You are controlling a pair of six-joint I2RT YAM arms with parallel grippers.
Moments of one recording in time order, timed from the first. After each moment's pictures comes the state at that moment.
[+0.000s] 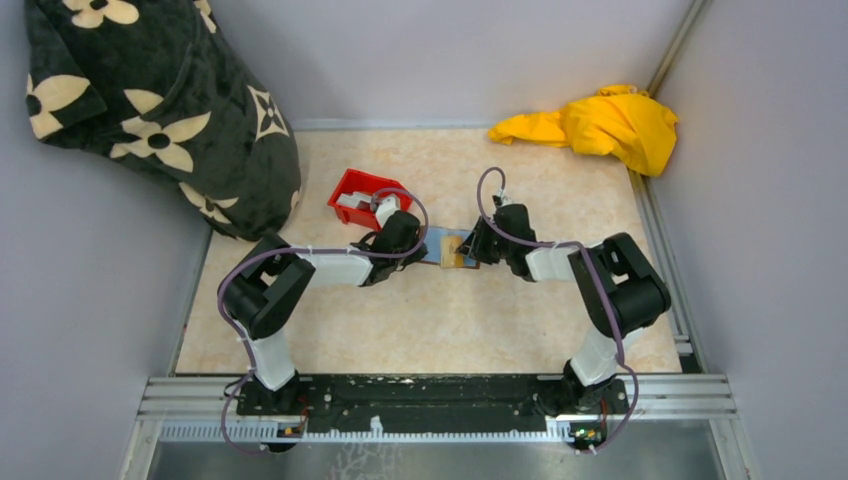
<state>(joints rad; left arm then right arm) -0.74 1.83 0.90 0.22 -0.31 -0.93 0.43 1.70 0.69 0.34 -0.25 0.70</state>
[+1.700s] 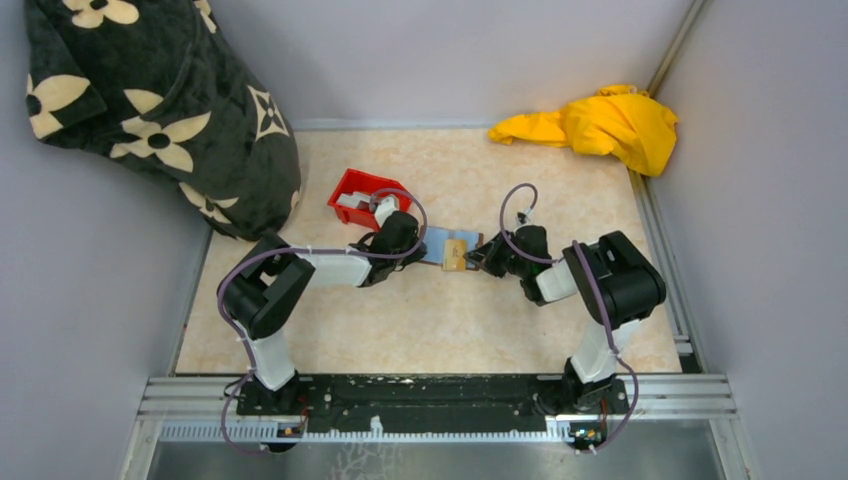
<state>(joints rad) -0.74 1.83 0.88 0.24 -0.30 -0.93 0.34 1.75 0.46 0.79 -0.34 1.02</state>
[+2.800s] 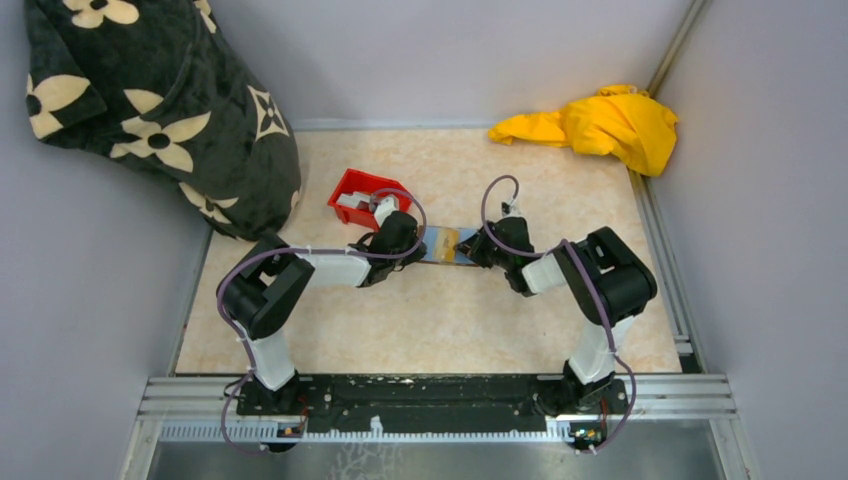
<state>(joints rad) -0.74 1.83 0.88 0.25 -0.28 -0.93 0.45 1.78 0.58 0.71 -0.18 0.95</state>
